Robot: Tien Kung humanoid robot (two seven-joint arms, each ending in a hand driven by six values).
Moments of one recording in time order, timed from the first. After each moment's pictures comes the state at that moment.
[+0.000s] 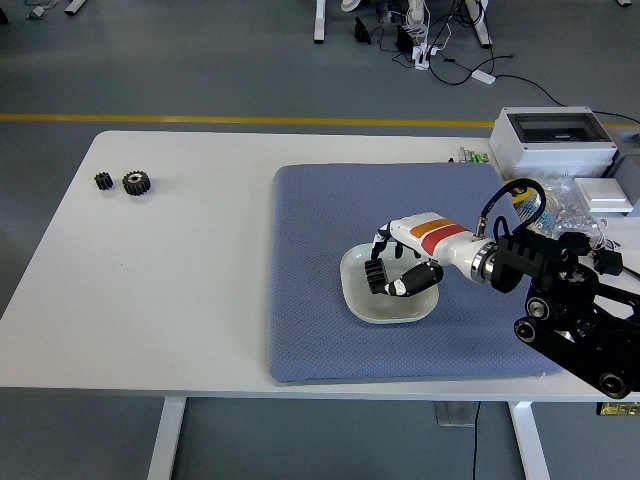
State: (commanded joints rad) left arm -0.08 0.00 -1.60 -0.18 1.31 0.25 0.07; right arm 0.84 -0.36 0.45 1.16 -1.73 -0.04 -0.02
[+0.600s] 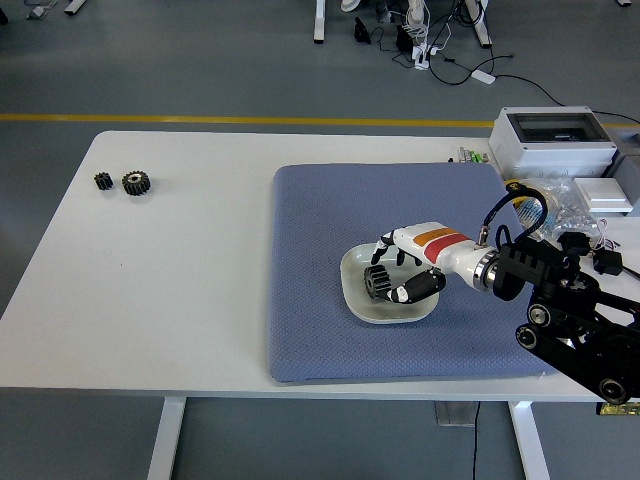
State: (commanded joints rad) left arm -0.09 0.00 -1.59 -0.18 1.31 0.25 0.07; right arm 0.82 -0.36 0.43 1.15 -1.73 -0.04 0.00
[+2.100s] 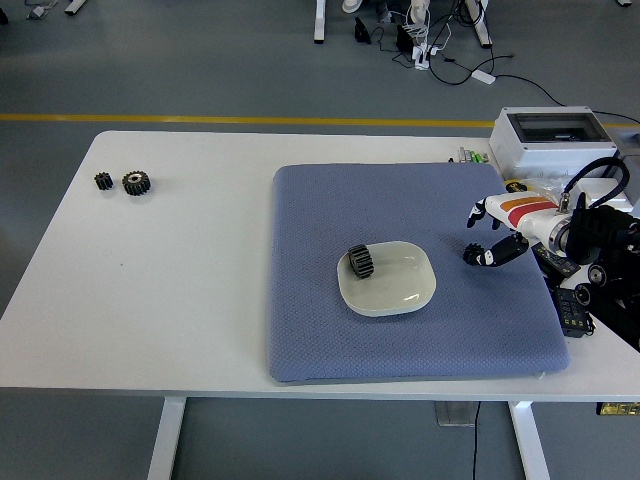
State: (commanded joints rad) left arm -0.09 0.00 -1.59 -0.18 1.31 0.25 0.07; right arm 0.91 -0.40 0.41 0.82 -1.75 -0.04 0.01
